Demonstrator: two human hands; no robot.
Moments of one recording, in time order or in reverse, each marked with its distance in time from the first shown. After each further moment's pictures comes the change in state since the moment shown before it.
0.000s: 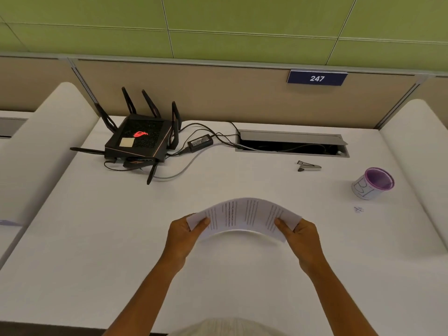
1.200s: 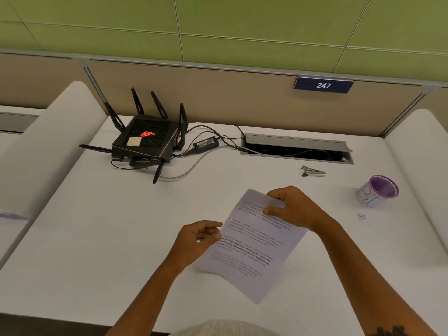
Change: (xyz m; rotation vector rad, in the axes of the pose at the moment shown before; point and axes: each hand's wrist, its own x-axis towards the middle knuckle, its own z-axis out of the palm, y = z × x) left_hand -0.011 -0.004 -0.010 0.184 -0.276 0.151; right_hand 0.050 -0.098 0.009 -0.687 -0.564 -0.339
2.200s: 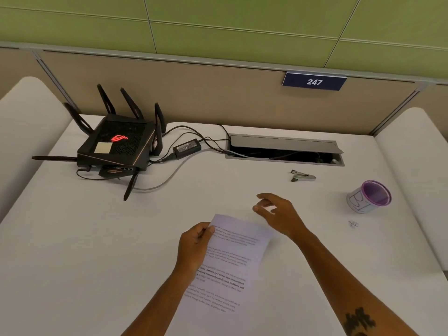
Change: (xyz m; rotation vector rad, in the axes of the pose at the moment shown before) left_hand 0.074 -0.014 0.060 -0.150 0.199 -0.186; right_hand 0.065 0.102 0.029 0.166 0.254 0.159
